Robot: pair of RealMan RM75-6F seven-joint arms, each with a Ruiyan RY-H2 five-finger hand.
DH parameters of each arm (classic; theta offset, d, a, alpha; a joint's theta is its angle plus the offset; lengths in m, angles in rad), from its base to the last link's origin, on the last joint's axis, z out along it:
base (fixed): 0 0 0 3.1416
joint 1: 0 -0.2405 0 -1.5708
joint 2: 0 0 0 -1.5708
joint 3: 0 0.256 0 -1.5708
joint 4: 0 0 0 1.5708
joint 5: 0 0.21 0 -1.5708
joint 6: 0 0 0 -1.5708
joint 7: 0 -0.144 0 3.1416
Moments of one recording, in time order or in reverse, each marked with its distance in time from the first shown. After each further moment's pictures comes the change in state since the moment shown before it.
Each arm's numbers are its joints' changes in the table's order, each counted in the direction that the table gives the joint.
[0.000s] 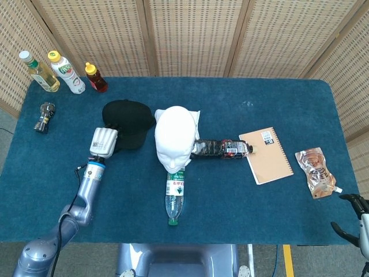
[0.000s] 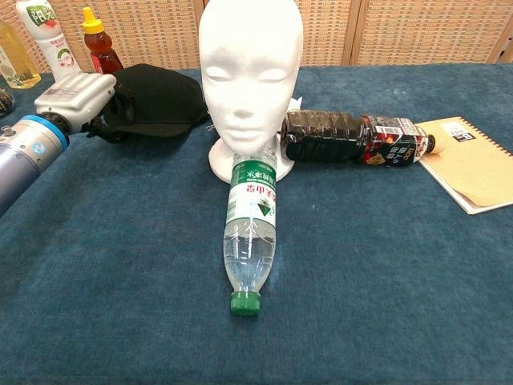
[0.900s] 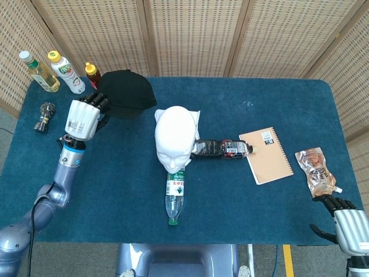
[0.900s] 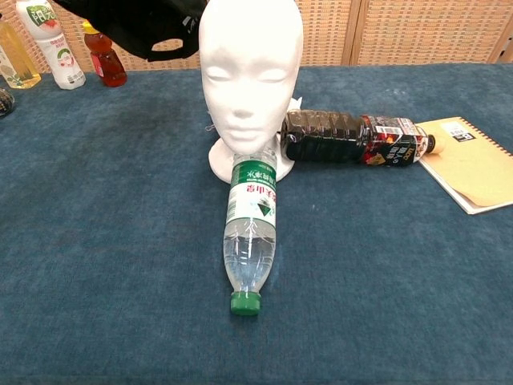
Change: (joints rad) left arm 0.070 -0.263 0.013 -0.169 0.097 0.436 0.035; right arm -0.066 0.003 -0.050 -0.007 -0.089 -0.109 -0.034
